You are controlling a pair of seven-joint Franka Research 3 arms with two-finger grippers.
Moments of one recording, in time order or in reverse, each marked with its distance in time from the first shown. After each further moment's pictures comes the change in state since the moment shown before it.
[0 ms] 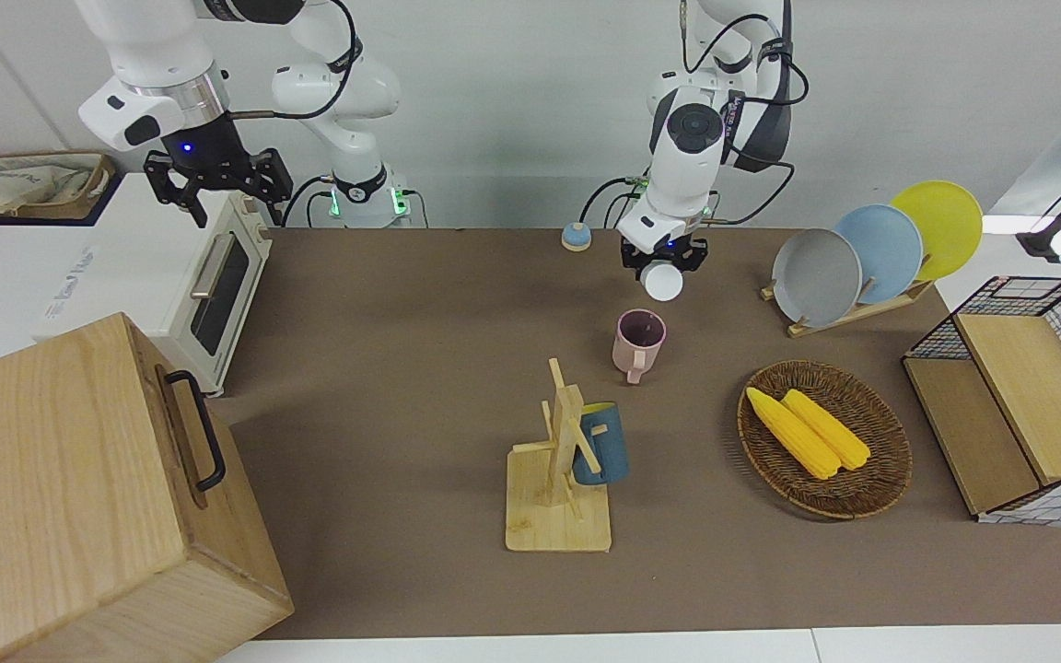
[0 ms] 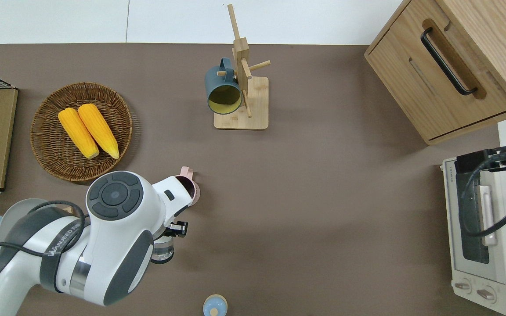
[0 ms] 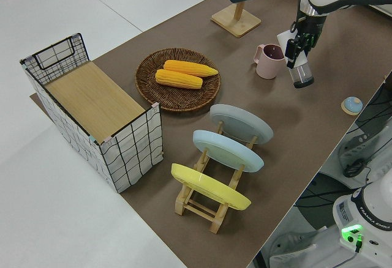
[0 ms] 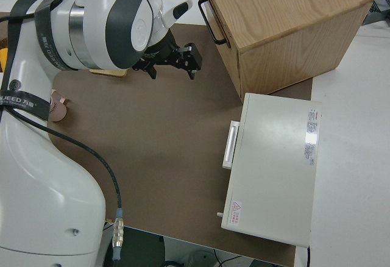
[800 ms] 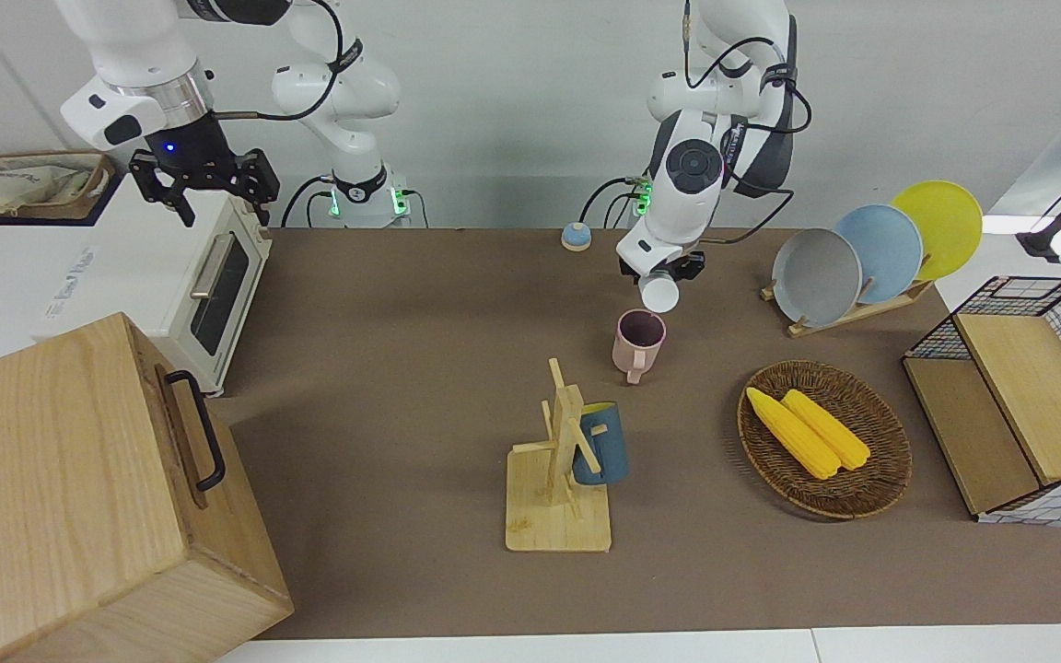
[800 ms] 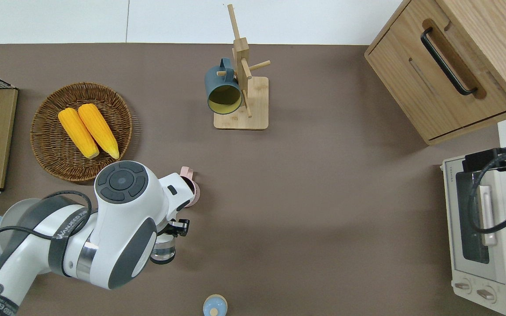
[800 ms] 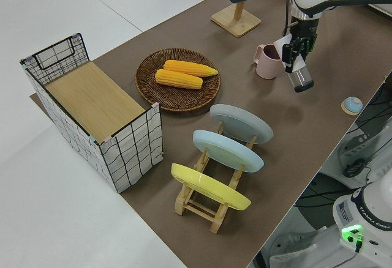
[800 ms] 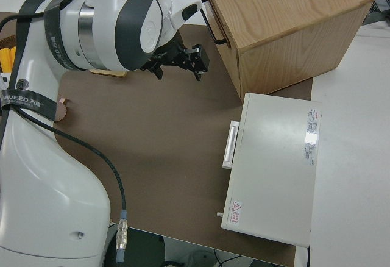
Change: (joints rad) left arm 0.001 0.145 0.004 0.129 0.023 -0.178 0.003; right arm -0.002 -0.001 -0.022 -0.001 0.000 0.000 0.000
